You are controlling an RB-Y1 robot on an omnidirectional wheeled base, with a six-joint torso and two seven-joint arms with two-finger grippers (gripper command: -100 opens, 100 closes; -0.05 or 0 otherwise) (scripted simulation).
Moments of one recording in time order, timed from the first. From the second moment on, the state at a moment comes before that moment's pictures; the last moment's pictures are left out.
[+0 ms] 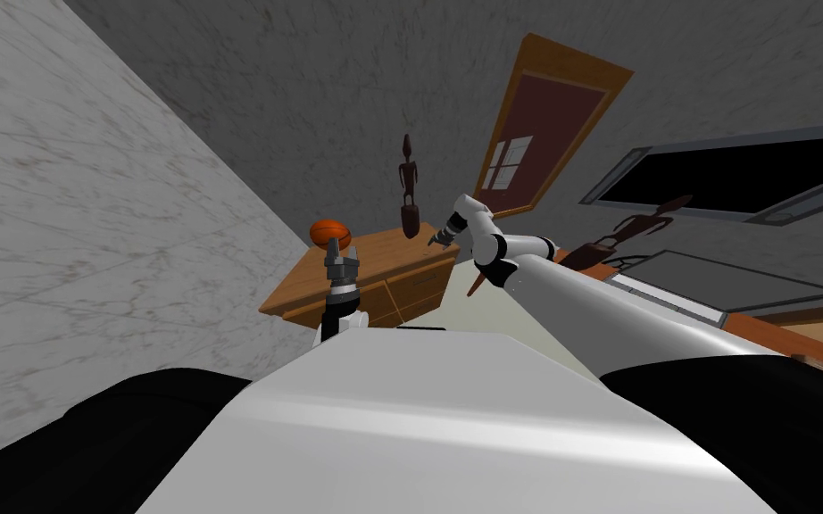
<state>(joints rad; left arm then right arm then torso) 0.53 -0.03 -0.06 -2.37 -0.05 -0.40 0.02 -1.36 -0.26 -0.45 -0.48 -0.33 1.62 -1.55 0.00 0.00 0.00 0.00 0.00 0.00</state>
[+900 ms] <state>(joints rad) 0.53 -0.03 -0.06 -2.37 -0.05 -0.40 0.02 -1.37 -0.22 -0.44 -0.43 -0.34 1.71 -1.60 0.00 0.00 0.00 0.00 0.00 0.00</state>
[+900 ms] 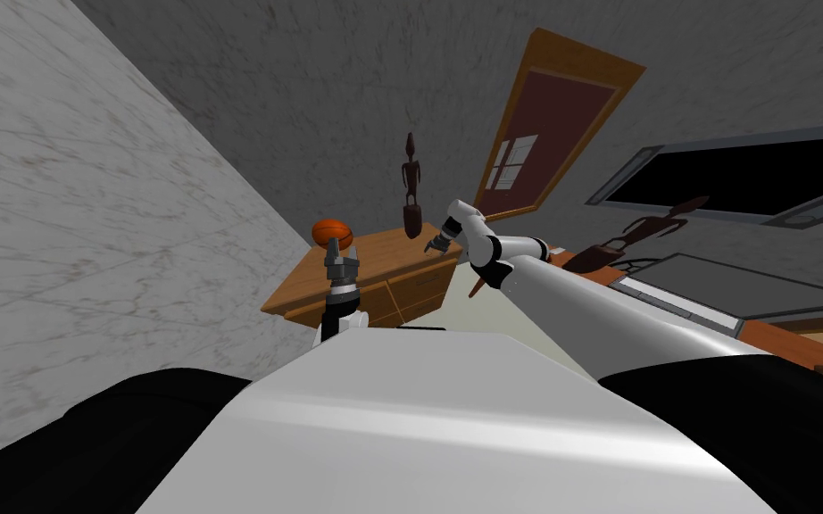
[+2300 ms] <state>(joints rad) 0.53 -0.03 -0.06 -2.37 -0.05 -0.40 0.02 -1.36 -0.31 -0.40 -0.36 -0.38 1.72 -1.46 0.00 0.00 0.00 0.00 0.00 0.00</state>
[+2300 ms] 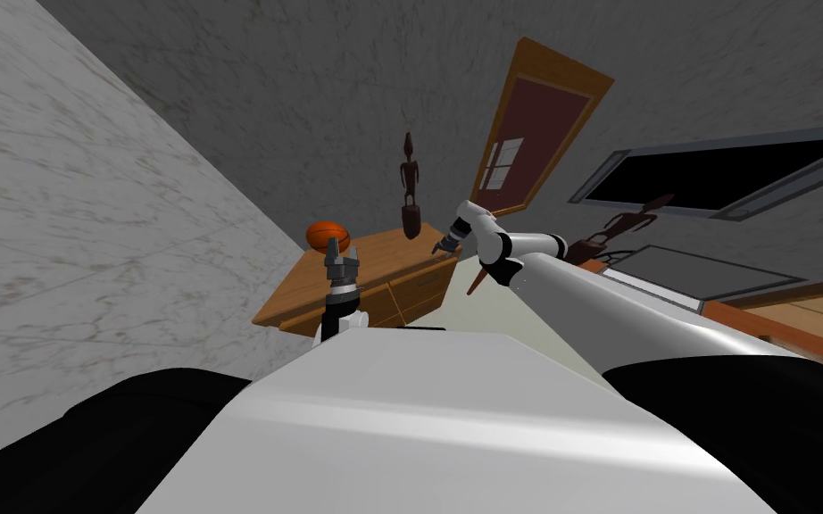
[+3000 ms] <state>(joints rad) 0.53 -0.03 -0.06 -2.37 -0.05 -0.40 0.02 -1.33 -0.31 -0.40 -0.34 -0.38 1.69 -1.44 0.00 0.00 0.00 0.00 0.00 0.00</state>
